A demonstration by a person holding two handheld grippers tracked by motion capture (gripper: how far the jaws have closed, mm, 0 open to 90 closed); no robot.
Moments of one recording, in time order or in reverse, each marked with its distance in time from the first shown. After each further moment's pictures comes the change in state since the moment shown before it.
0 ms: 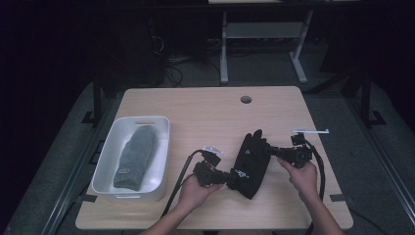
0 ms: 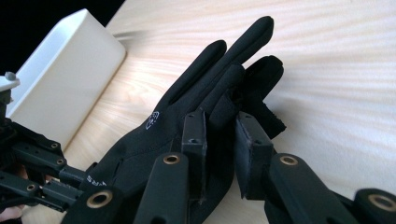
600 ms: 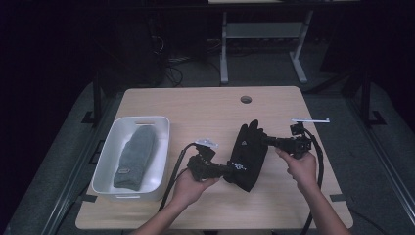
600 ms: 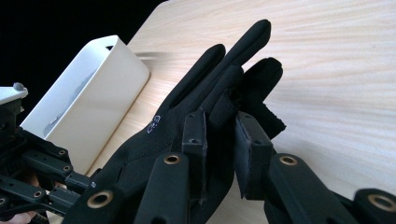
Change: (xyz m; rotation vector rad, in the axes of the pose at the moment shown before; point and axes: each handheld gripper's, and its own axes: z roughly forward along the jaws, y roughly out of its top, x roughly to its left) left arm -0.006 0.012 -0.032 -0.053 0.011 0.019; right arm 0.023 0.029 -0.006 -0.021 0.046 -0.012
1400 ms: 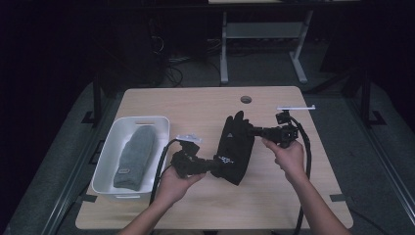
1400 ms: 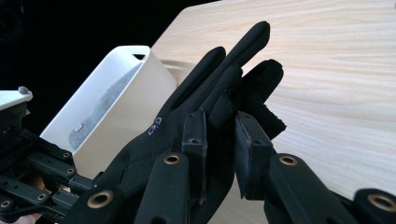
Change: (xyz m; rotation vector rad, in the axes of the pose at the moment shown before) left arm 0.004 -0.001 -0.047 -0.056 0.026 0.000; right arm 0.039 0.030 0.021 0.018 0.048 -0.048
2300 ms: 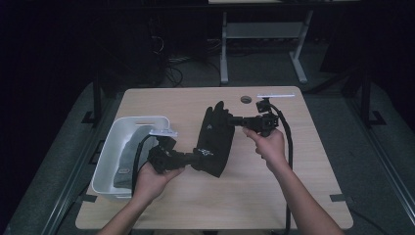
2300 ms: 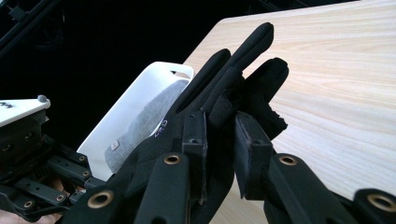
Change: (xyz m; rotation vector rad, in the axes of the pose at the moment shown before) left arm 0.016 -0.002 -0.056 -0.060 0.067 -0.007; right arm 0.038 0.032 0.035 -0.007 0.102 -0.025
